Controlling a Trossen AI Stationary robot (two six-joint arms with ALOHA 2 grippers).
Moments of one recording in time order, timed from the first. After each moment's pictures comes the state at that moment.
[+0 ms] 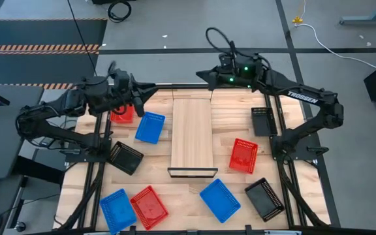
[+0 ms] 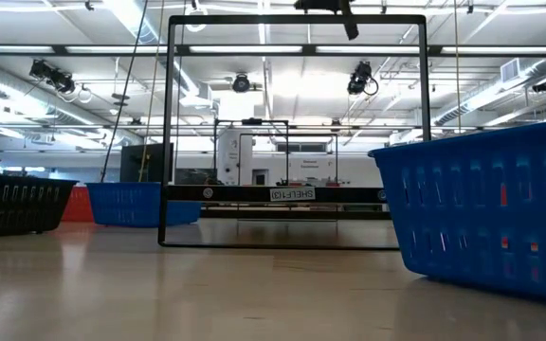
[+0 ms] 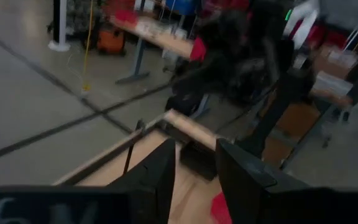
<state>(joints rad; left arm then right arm) 0.09 1.06 1.36 -0.45 -0.39 -0.39 -0.35 1.39 1.46 -0.26 -0.05 0.63</state>
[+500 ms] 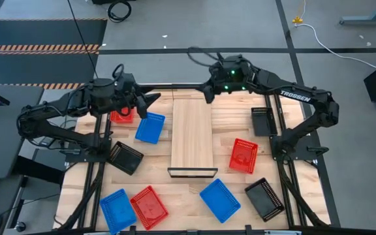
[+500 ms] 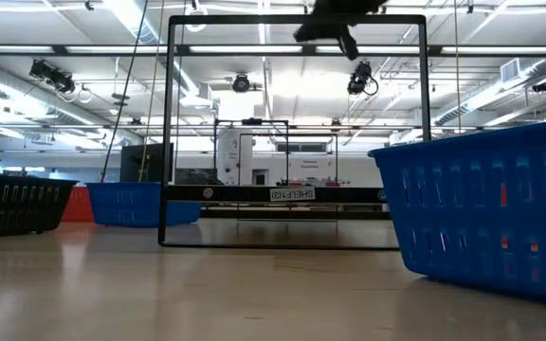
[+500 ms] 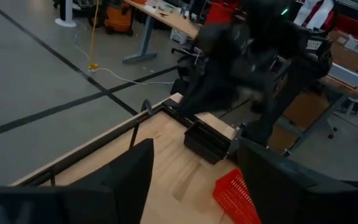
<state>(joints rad) 0.09 1.07 1.35 -0.52 -0.39 -0.46 -0.38 1.44 1.46 -0.51 -0.13 0.43</state>
